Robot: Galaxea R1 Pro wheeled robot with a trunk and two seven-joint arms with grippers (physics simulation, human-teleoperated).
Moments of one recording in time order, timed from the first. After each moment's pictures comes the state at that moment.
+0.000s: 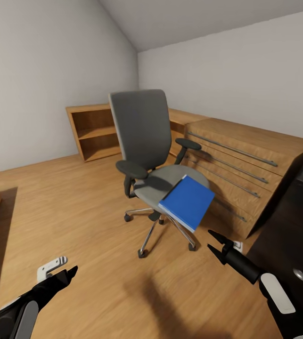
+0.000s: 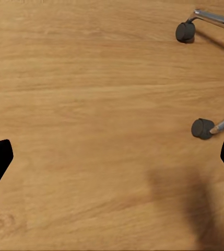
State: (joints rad) left arm -0.10 -0.01 0.31 -1.56 0.33 0.68 0.06; right arm -0.42 -0.20 -0.19 -0.91 -1.09 0.73 0.62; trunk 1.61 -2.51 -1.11
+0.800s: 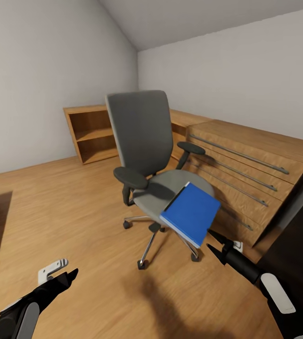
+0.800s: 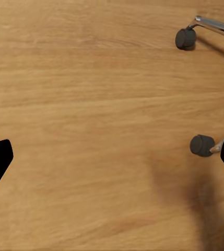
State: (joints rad) left arm -0.10 -0.01 0.31 -1.53 0.33 0.68 0.06; right arm -0.42 -0.20 -0.19 -0.91 -1.09 0.73 0.62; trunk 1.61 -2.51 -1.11
